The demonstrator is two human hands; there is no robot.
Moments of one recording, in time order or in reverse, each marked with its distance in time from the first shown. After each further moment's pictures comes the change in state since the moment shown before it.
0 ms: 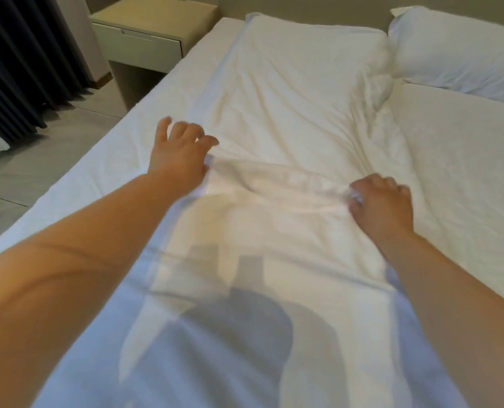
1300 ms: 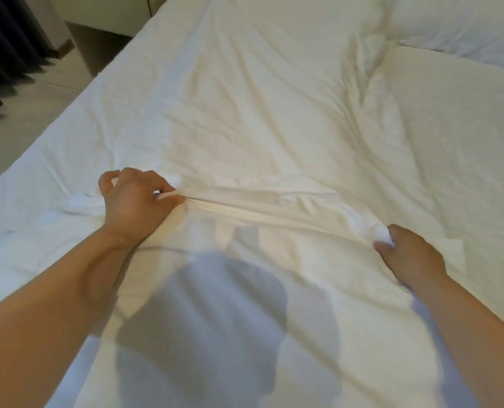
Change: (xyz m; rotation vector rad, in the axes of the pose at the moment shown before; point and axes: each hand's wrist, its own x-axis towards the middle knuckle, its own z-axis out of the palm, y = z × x) left_hand -0.041 -0.007 0.085 -0.375 0.121 -0.243; right_hand -0.056 0.061 0.046 0.084 -0.385 0.397
